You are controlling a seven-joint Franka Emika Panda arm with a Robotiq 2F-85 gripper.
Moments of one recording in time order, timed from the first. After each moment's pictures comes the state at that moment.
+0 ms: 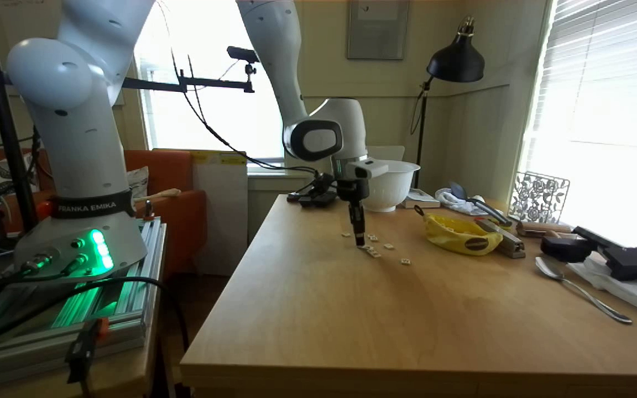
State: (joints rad) arm 0.02 0.50 -0.15 -2.31 0.08 2.99 0.29
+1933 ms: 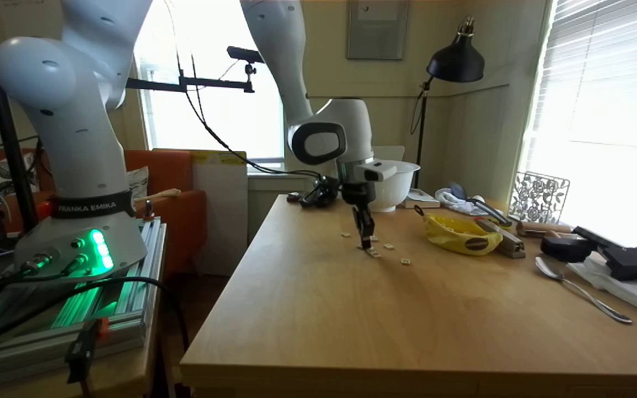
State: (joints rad) arm -0.15 0.51 -0.04 -2.31 0.08 3.02 0.08
